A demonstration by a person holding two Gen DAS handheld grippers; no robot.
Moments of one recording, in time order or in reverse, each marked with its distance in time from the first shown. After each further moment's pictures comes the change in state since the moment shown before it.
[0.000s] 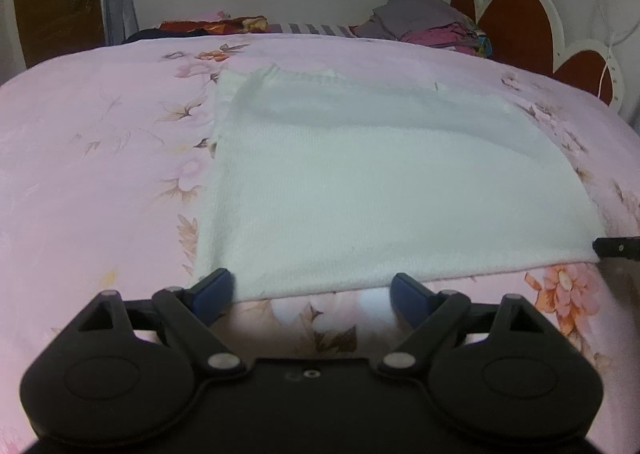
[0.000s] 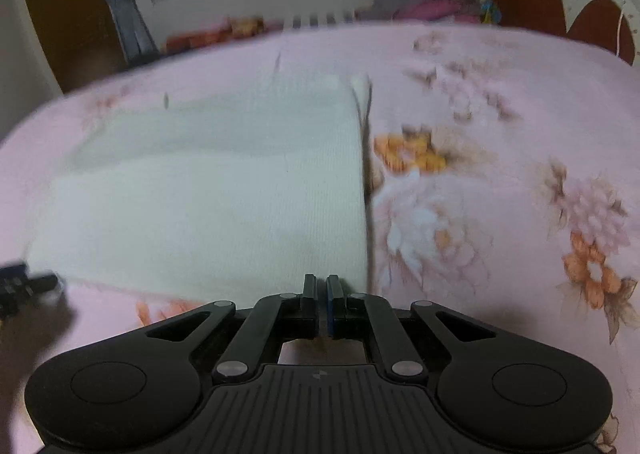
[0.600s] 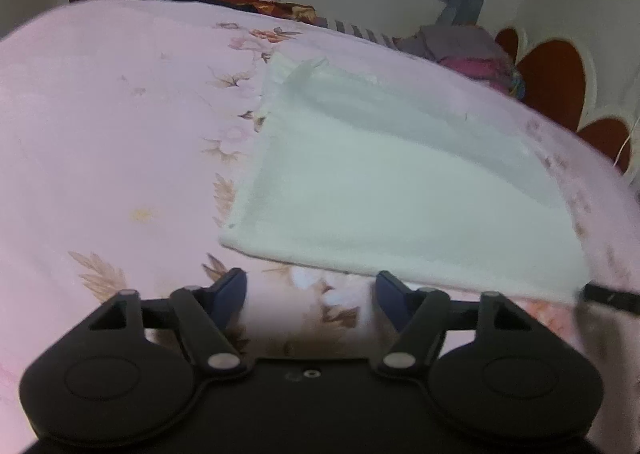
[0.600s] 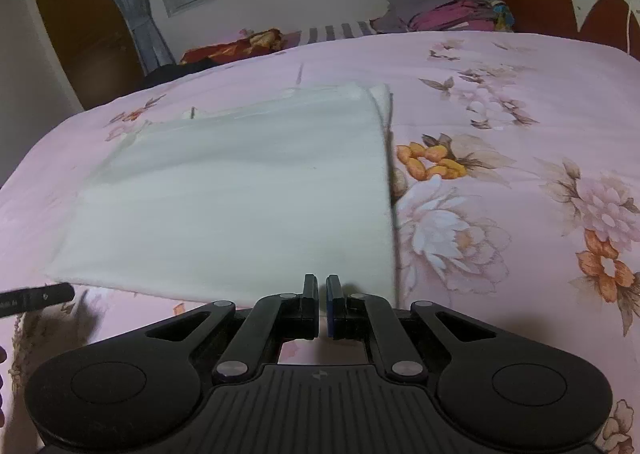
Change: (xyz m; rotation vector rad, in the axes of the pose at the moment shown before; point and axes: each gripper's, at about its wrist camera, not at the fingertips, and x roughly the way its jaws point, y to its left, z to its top) left arm -0.021 0.024 -0.008 -0.267 0.018 -0.034; right arm -0.021 0.010 0.000 0.022 -0.054 0.077
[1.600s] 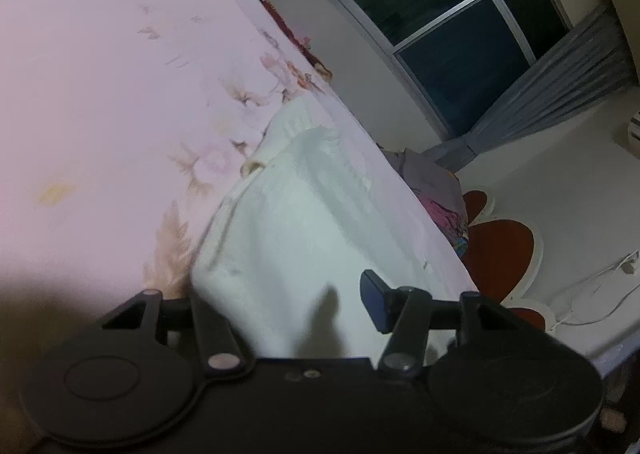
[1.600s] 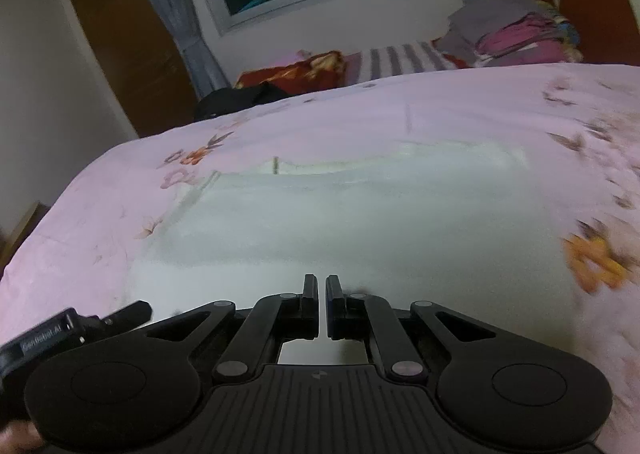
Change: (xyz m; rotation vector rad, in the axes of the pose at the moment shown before) left arm 0.059 0.041 0.018 -0.517 -0.217 -0.291; right arm 0.083 0.075 0.075 -0.016 -0.059 0.179
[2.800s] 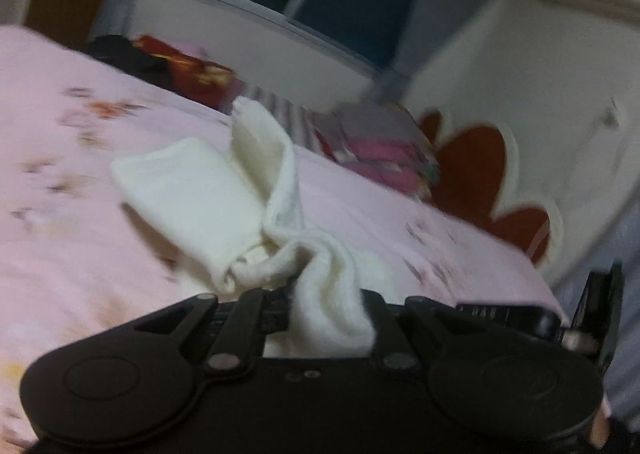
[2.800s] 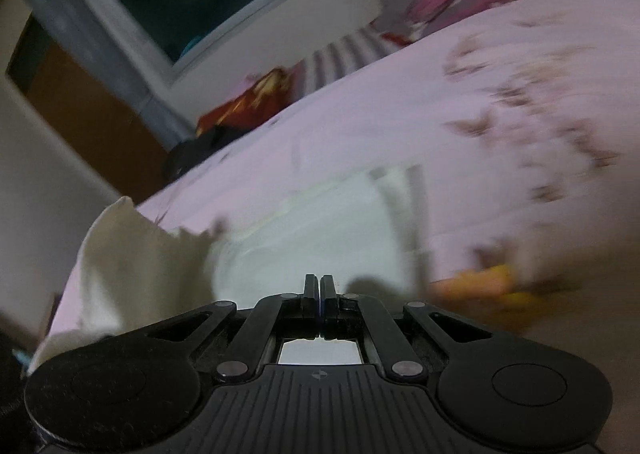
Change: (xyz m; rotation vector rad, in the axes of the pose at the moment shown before) left arm 0.030 -0.197 -0.063 0.454 0.071 -0.011; right arm -0.031 -0.158 0.041 0.327 -0.031 0.044
